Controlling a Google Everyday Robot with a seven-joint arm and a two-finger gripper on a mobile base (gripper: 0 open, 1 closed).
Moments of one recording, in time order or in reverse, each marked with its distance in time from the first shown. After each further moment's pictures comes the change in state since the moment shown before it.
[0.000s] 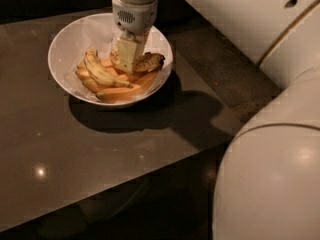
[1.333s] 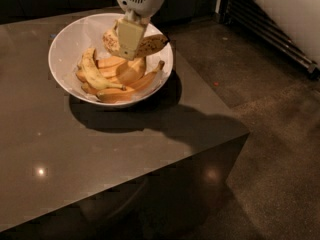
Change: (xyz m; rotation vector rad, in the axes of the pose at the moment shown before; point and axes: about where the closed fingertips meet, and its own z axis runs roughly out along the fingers) arm 0.011 0.031 -0.072 0.083 -0.144 -0.114
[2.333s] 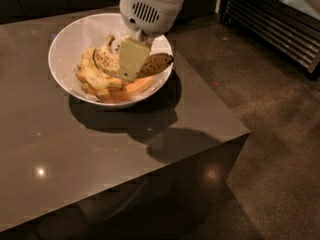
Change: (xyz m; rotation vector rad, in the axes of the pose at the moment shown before) arm 0.015 0.068 -0.021 -0.065 -0.099 -0.030
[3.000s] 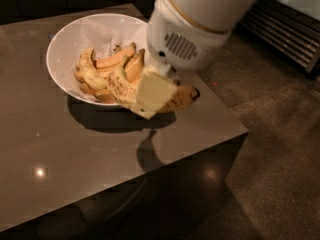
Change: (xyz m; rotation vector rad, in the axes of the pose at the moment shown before) arm 0.043 0.072 -0.031 -0.009 -0.049 0.086
